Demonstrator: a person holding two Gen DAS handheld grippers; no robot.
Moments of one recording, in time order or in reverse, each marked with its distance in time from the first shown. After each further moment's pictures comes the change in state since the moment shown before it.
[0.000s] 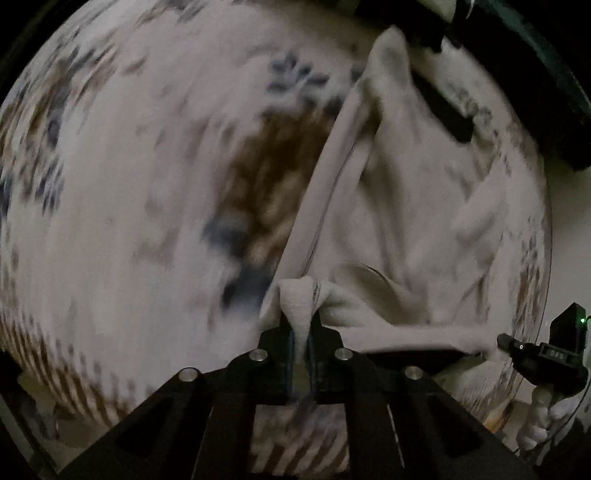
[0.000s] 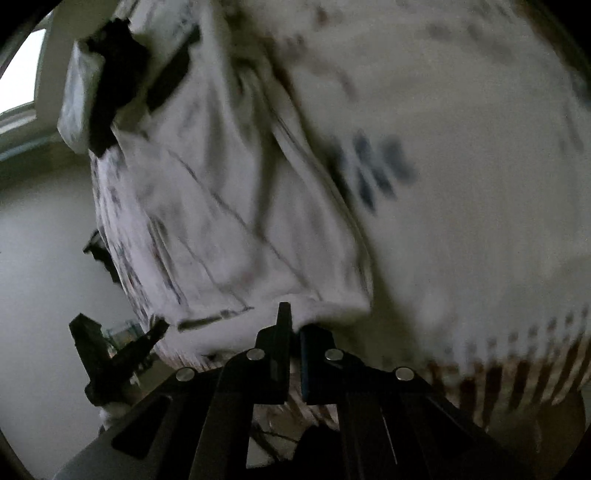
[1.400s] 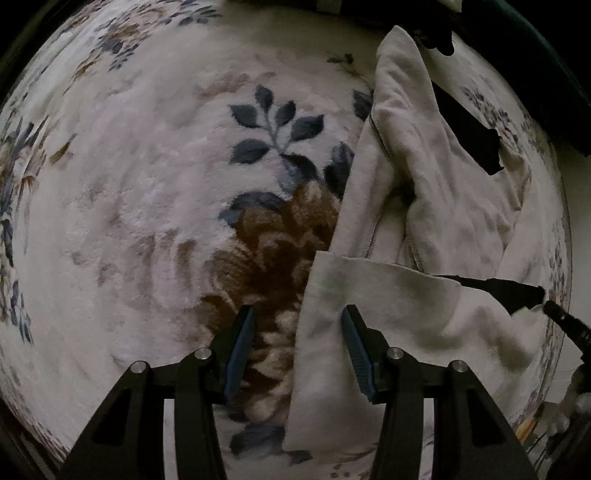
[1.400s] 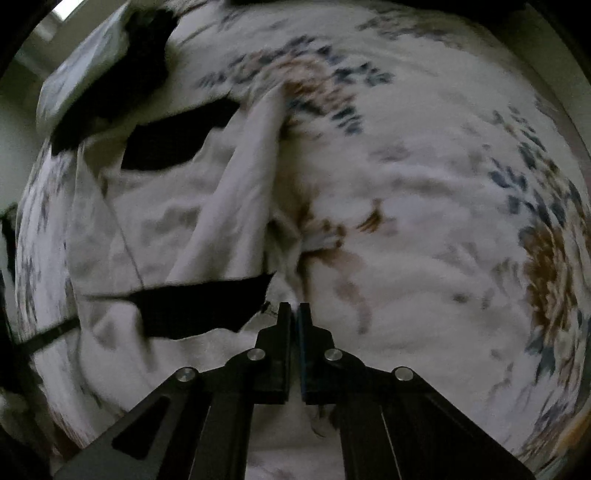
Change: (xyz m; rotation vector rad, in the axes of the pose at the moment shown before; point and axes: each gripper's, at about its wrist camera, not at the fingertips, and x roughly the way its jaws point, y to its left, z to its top) left arm 0.091 -0.011 0.093 0.119 -0.040 0.067; right arm 0.029 0.122 0.075 -0.293 -0.381 -0.475
